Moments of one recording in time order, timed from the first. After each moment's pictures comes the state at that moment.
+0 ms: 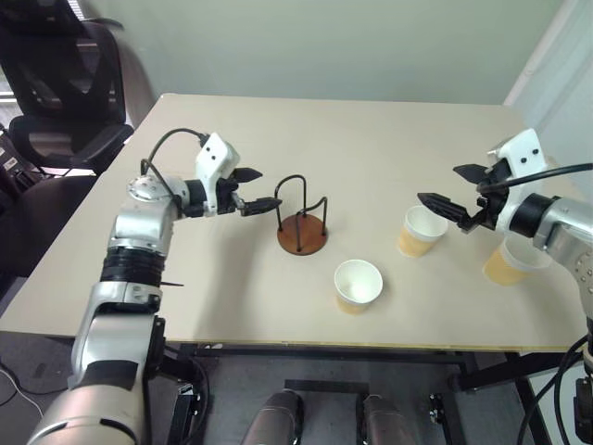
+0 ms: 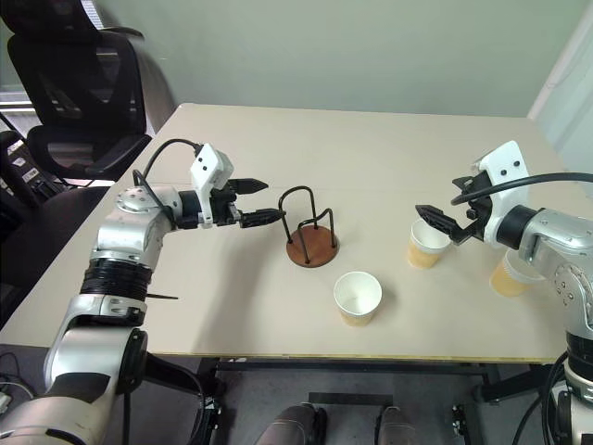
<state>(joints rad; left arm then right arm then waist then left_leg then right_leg) -0.92 0.56 0.01 0.61 -0.18 0.28 -1.09 -0.52 -0.82 -0.20 -0.35 0.54 0.90 0.60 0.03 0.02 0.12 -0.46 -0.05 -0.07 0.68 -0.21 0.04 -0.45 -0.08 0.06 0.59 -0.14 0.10</state>
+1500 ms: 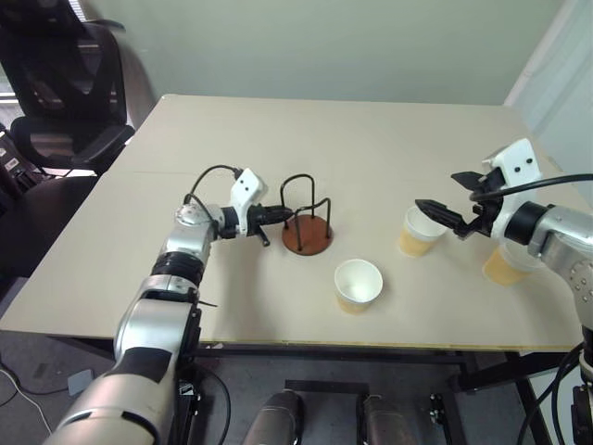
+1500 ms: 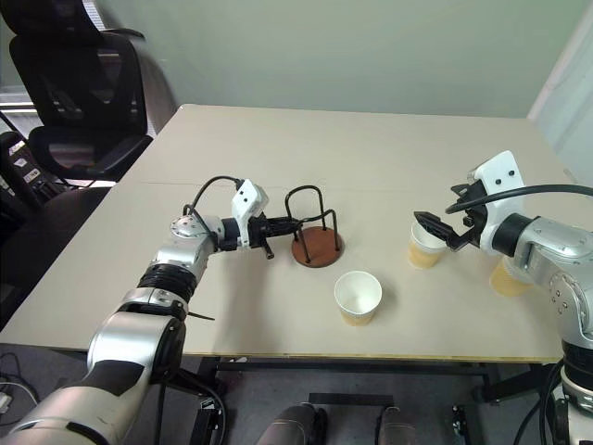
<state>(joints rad) -1.01 0.41 -0.02 1.07 -0.08 -0.05 -1.13 -0.48 -0.81 -0.20 -0.39 0.53 0.90 0.57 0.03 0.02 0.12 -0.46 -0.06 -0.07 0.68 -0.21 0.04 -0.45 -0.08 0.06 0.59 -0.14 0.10</state>
